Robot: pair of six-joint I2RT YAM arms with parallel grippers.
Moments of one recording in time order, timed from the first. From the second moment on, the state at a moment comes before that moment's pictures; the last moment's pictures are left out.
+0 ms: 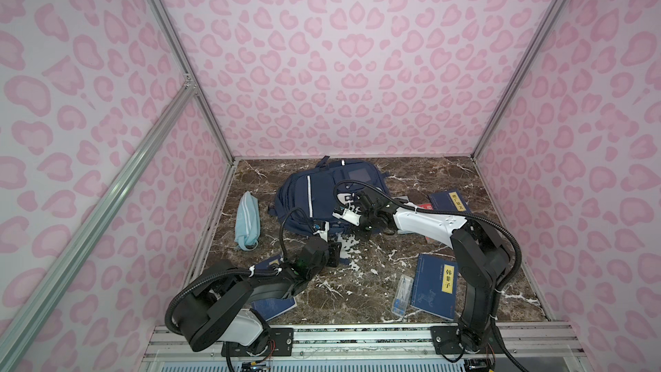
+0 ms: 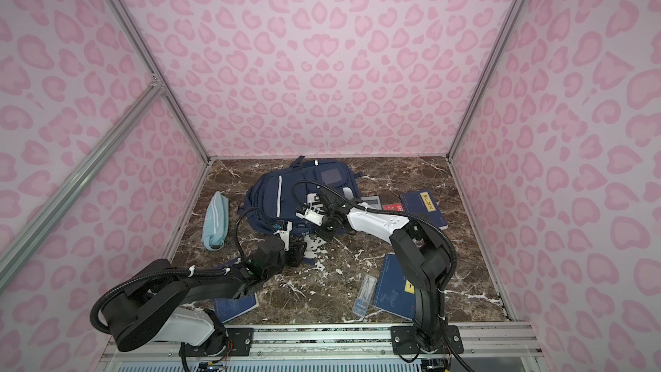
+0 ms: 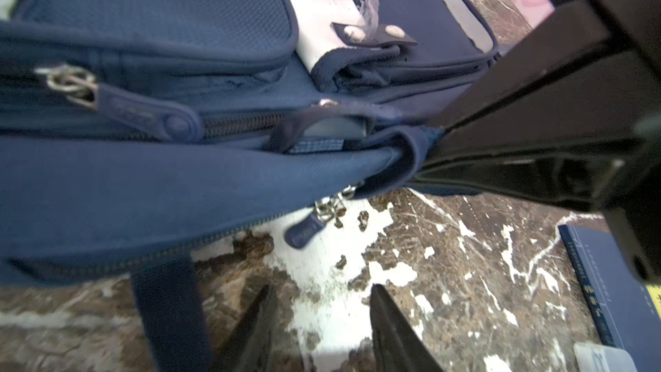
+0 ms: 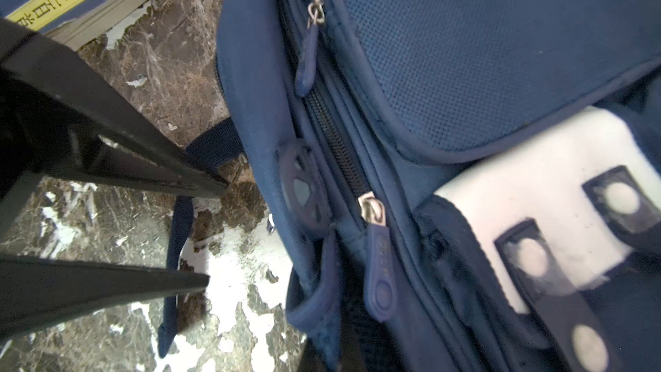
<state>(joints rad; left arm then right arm) -0.77 1.47 0.40 0.51 -0.19 -0.57 0.70 1.91 1.32 -0.45 -0.29 -0.46</state>
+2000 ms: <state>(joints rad) -0.46 1.11 0.52 -0.06 0.19 -0.67 0.80 1.73 1.03 0.02 -0.21 -0.45</state>
